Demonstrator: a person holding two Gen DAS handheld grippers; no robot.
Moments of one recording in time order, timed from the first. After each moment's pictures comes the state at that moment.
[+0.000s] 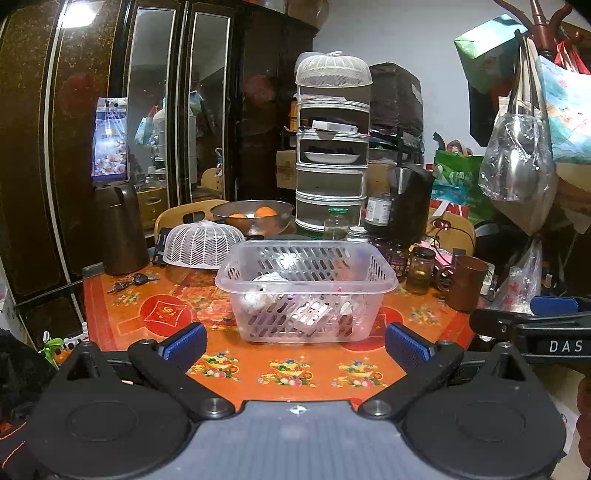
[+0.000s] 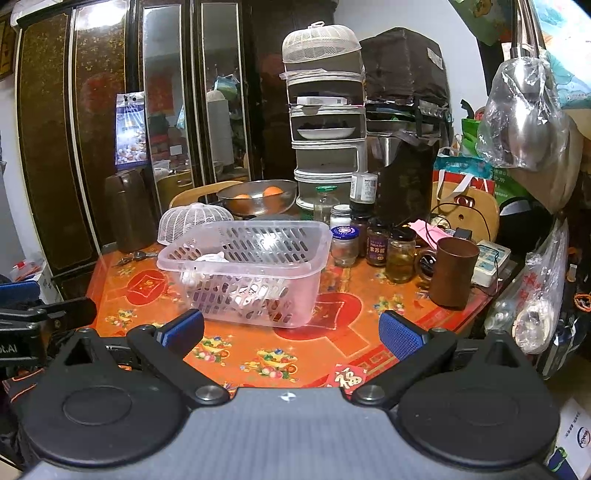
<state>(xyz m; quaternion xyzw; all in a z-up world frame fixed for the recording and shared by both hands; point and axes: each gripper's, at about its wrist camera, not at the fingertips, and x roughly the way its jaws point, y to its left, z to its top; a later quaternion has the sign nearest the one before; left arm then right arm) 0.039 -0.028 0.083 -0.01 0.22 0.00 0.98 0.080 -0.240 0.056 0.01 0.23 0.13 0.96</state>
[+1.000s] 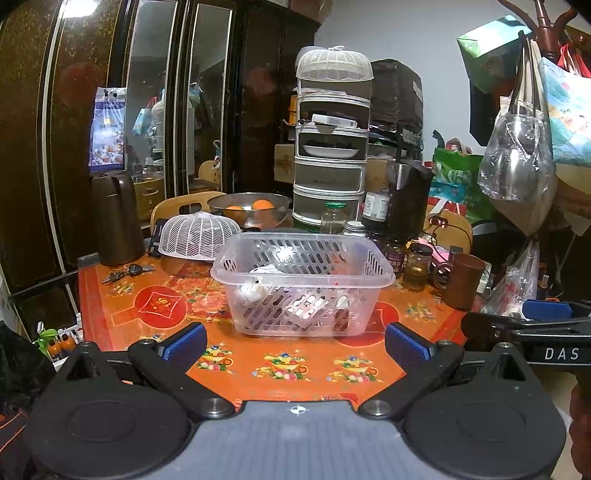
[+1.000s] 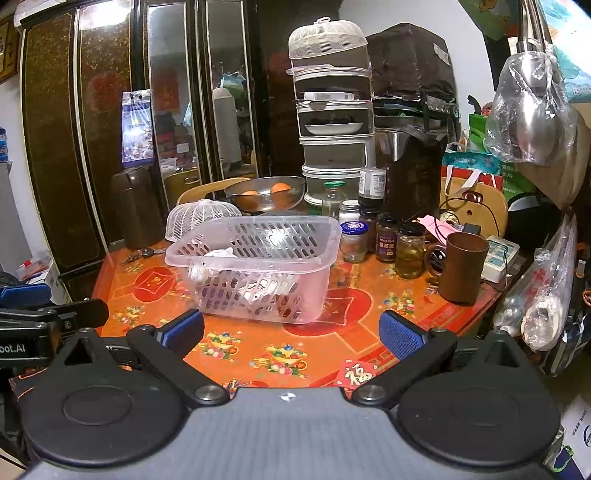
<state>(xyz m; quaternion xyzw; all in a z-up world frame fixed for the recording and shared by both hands) 0.041 -0.024 0.078 -0.02 0.23 0.00 0.97 0.080 -0.234 0.052 0.01 0.24 0.14 0.96</state>
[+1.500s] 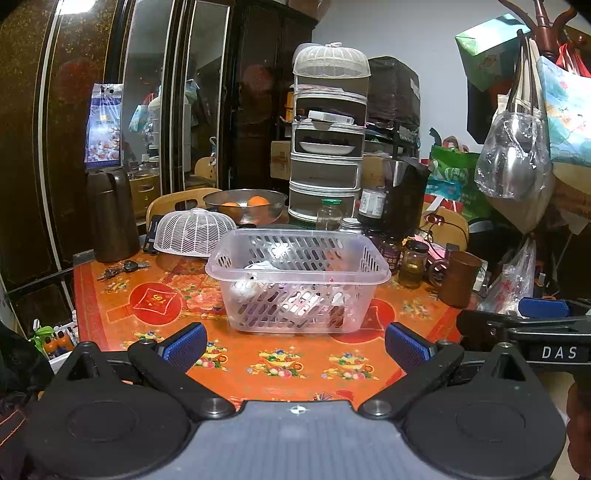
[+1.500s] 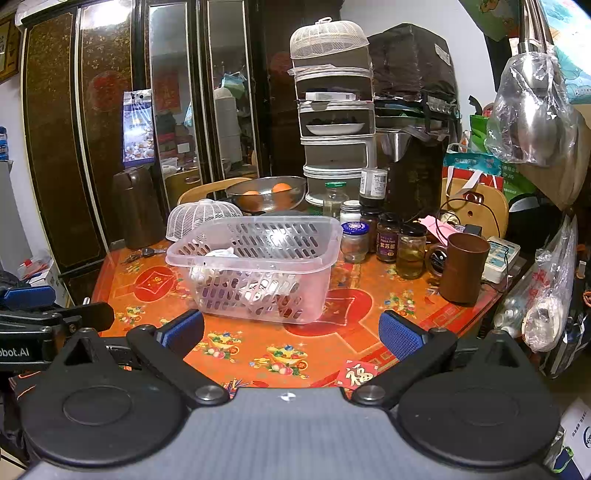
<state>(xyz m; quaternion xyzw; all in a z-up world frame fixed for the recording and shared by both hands) 0.043 -0.025 0.076 -0.02 0.23 -0.01 0.97 0.080 -0.233 0.052 0.01 0.24 0.14 0.96</state>
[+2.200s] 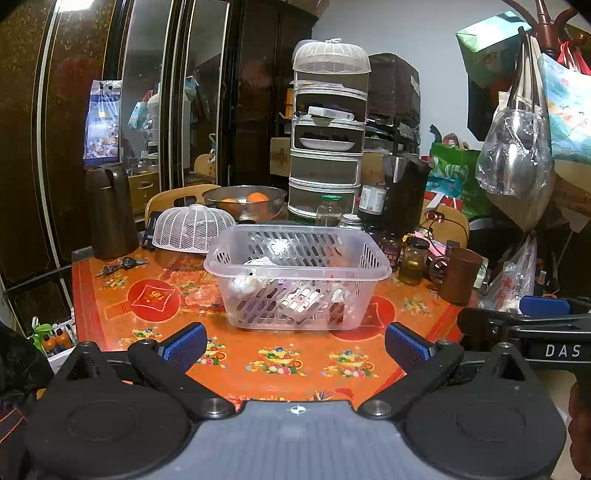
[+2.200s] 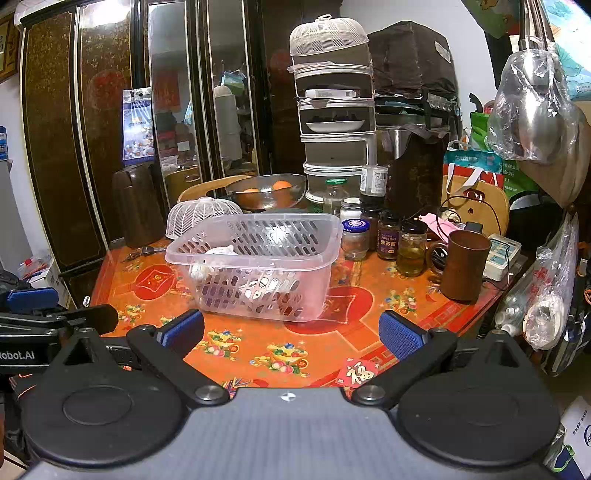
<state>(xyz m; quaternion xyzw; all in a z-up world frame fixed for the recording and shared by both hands) 0.047 -0.025 0.071 -0.02 0.24 -0.01 0.97 0.081 -0.233 0.052 0.01 0.24 0.14 0.96</state>
